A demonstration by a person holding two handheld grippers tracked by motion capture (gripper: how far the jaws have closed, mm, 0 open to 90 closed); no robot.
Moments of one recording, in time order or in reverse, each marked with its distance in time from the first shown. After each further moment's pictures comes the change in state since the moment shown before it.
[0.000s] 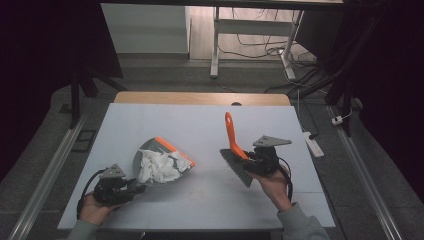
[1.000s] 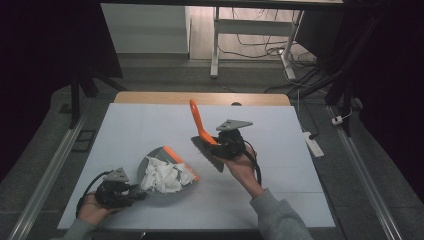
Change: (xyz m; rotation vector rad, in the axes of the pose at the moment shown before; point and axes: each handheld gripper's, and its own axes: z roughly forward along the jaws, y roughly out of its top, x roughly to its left) left arm 0.005 -0.005 0.008 0.090 -0.088 0.092; right arm 0.040 0.057 0.066 0.014 0.031 -0.086
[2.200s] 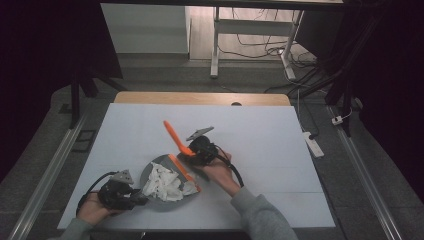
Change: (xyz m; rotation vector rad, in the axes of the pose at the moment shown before) left arm -0.002 0.004 0.007 0.128 -0.073 0.061; right arm 0.037 -0.012 0.093 0.270 0.060 -0.088
